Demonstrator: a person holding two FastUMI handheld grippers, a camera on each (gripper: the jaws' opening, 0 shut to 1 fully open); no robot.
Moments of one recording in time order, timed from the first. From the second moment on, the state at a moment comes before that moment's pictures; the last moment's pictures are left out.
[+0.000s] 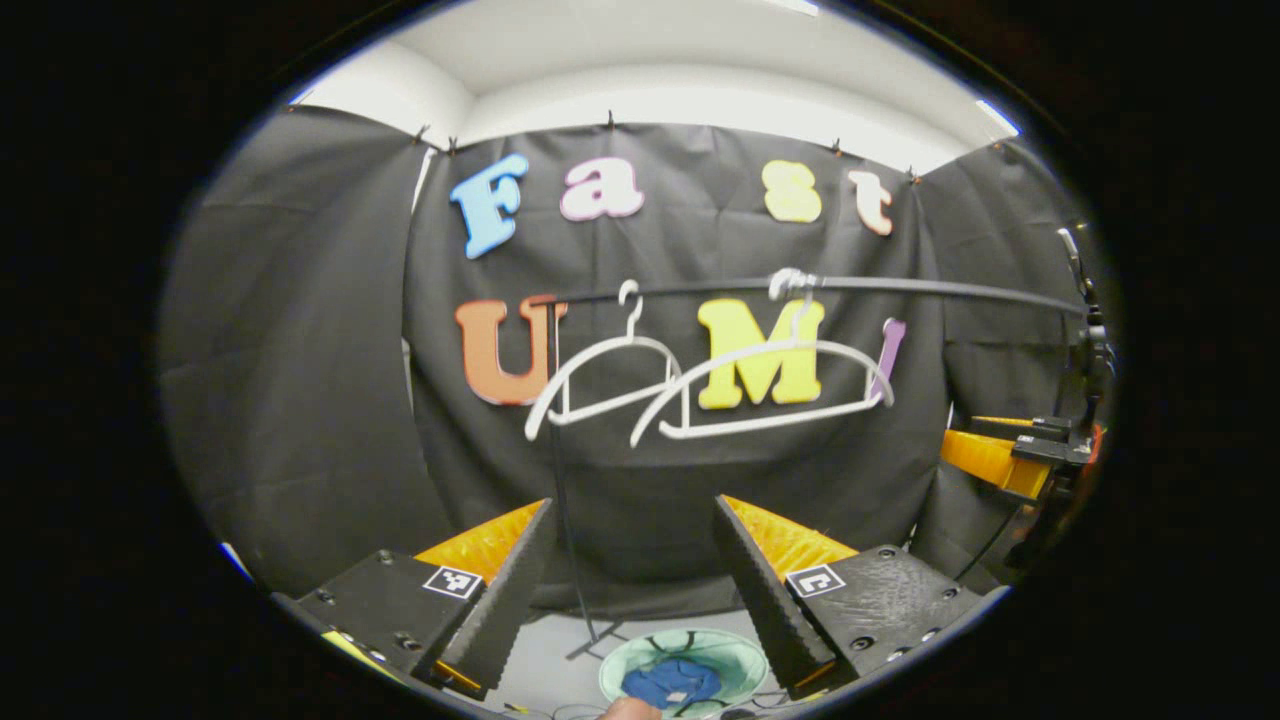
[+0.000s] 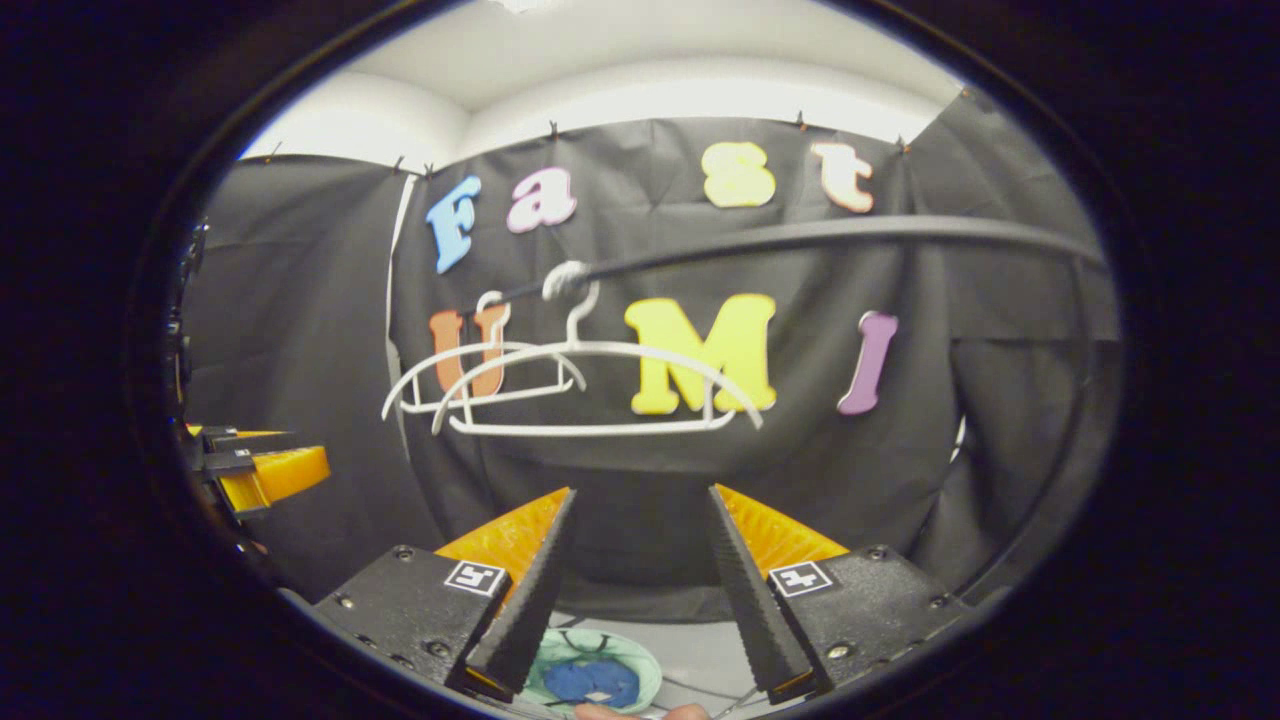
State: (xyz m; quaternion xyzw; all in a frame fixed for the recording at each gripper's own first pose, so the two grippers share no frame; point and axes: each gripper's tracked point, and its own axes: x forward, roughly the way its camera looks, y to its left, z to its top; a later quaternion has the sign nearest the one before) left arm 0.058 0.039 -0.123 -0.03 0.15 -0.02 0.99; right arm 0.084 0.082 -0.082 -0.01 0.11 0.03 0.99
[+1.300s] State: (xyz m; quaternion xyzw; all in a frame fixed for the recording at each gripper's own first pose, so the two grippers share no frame) left arm -0.053 -0.001 0.069 0.00 -0.05 -0.01 1.00; right arm -0.053 -0.029 0.108 -0.04 -0.09 0.00 0.99
